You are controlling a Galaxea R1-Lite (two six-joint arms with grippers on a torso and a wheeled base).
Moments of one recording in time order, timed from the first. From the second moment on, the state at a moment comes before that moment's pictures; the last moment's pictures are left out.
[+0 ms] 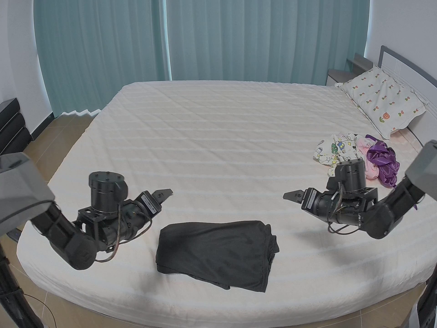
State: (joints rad) left arm -0.37 1.97 -0.59 -0.94 0.07 -0.88; right arm 0.35 2.04 -0.77 -0.72 0.08 0.68
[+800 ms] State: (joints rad) left arm -0.35 1.10 -0.24 -0.78 0.36 -0.59; right arm 0.30 1.00 -0.20 -0.69 -0.12 0.40
